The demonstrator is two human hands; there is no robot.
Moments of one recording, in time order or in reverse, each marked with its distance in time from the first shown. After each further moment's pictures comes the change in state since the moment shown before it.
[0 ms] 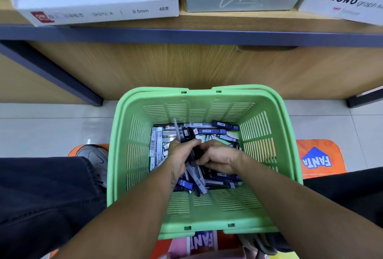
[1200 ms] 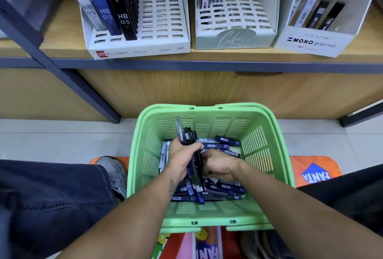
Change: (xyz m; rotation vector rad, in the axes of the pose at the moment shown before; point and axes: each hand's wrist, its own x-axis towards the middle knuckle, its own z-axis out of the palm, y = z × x) left_hand -0.065 0.037 -0.014 0.001 0.013 0.398; right_hand -0.041 -0.021 0.032 -0.248 -0.016 -0.100
